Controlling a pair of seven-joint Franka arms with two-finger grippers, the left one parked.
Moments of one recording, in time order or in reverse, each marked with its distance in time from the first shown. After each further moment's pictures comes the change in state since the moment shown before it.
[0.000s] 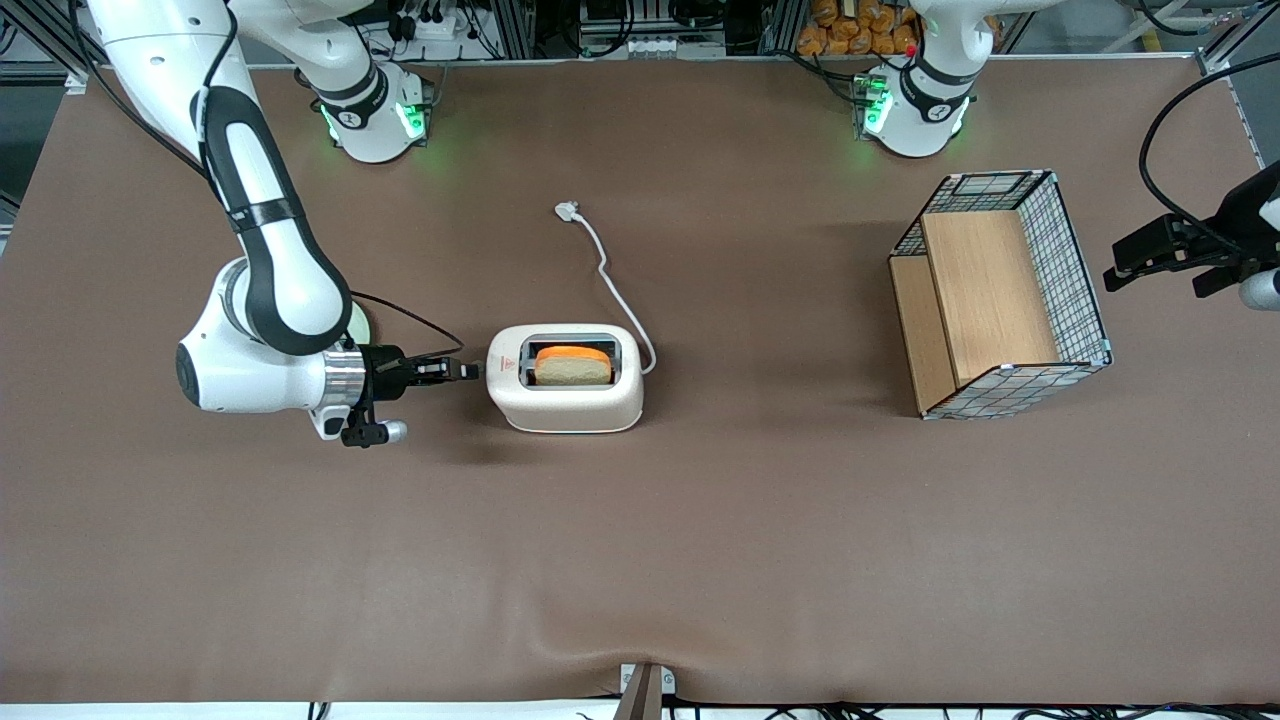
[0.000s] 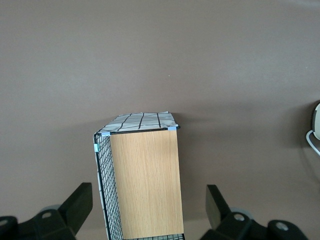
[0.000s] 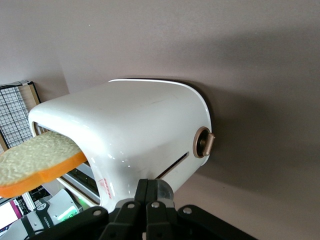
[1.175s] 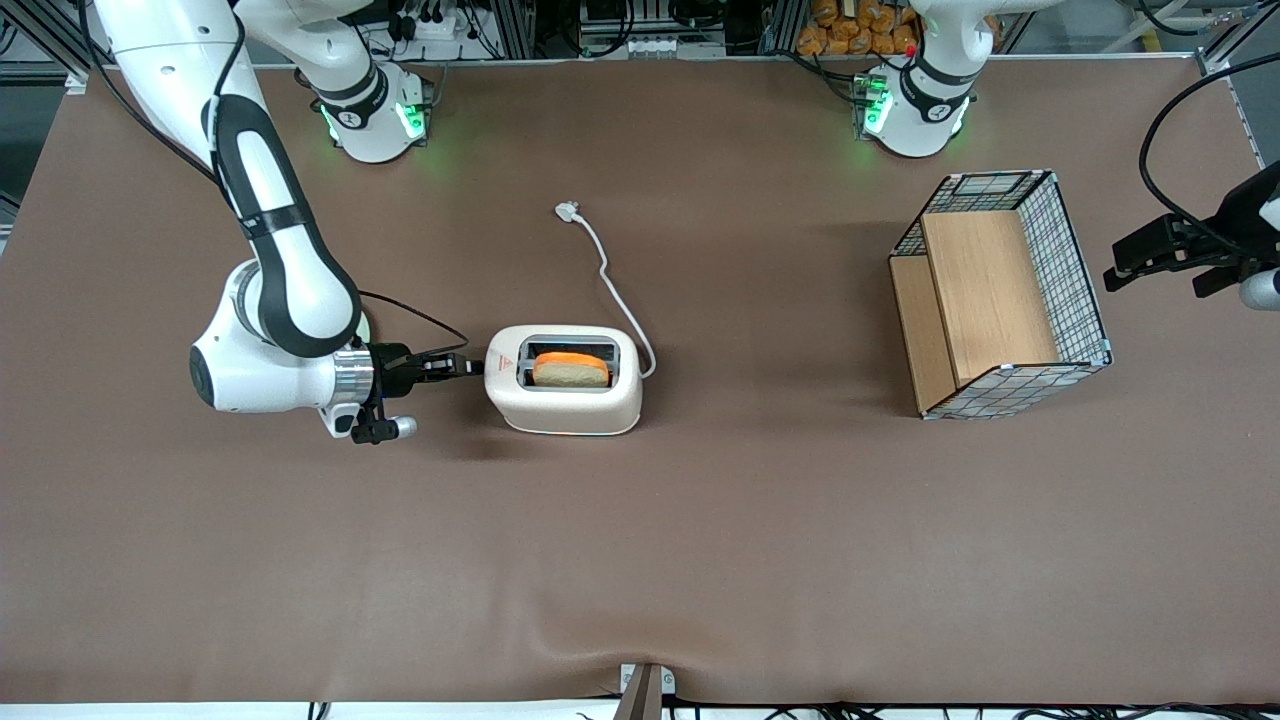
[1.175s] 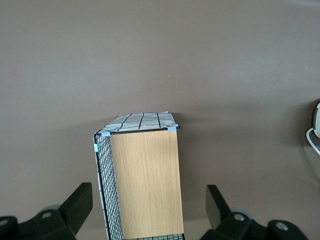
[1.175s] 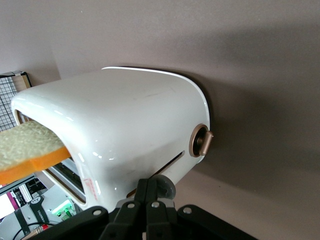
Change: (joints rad) arm 0.010 0.018 -0.005 -0.022 0.007 0.002 -0.044
